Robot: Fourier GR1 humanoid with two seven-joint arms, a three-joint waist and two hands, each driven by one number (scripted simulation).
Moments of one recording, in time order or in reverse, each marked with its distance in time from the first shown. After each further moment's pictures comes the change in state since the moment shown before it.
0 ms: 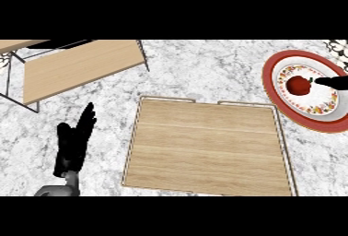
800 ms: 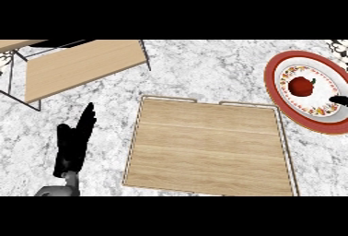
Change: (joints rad) left arm 0.003 -0.008 0.009 -0.002 -0.009 -0.015 -0.009; right arm 0.105 -0.057 -0.041 0.081 -0.180 0.157 -0.223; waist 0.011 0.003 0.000
